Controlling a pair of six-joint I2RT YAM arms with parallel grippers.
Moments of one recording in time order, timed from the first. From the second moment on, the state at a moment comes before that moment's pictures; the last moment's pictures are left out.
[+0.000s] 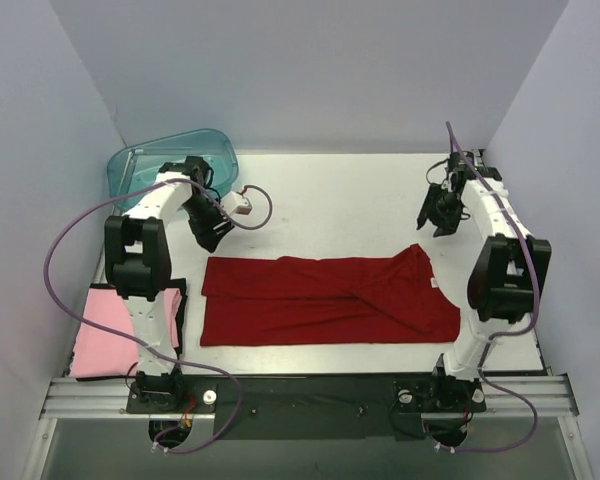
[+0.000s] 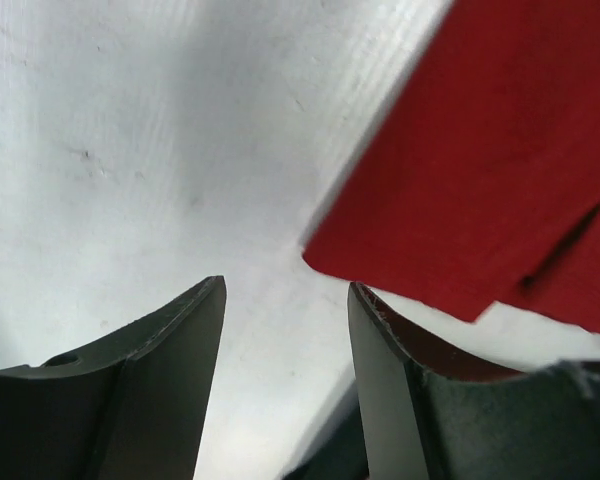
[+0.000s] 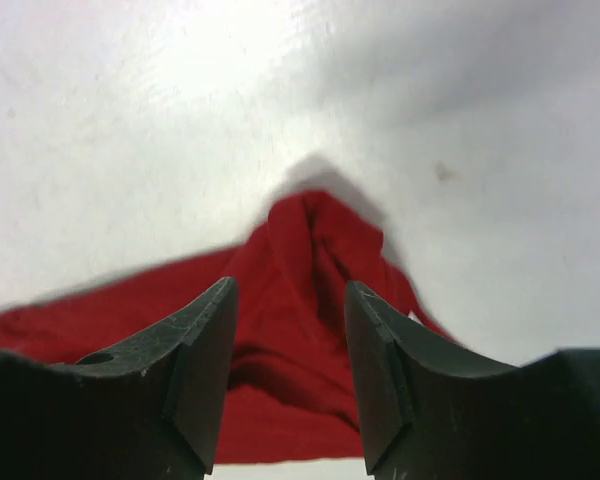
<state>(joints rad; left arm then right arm) -0.13 2.04 1.70 -1.16 0.26 1.00 -0.09 1.75 1.44 -0.90 -0.04 0.32</state>
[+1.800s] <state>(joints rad) -0.13 2.06 1.50 -1.04 0.32 1.05 -0.23 1.98 1.38 -0.94 -0.17 0.23</state>
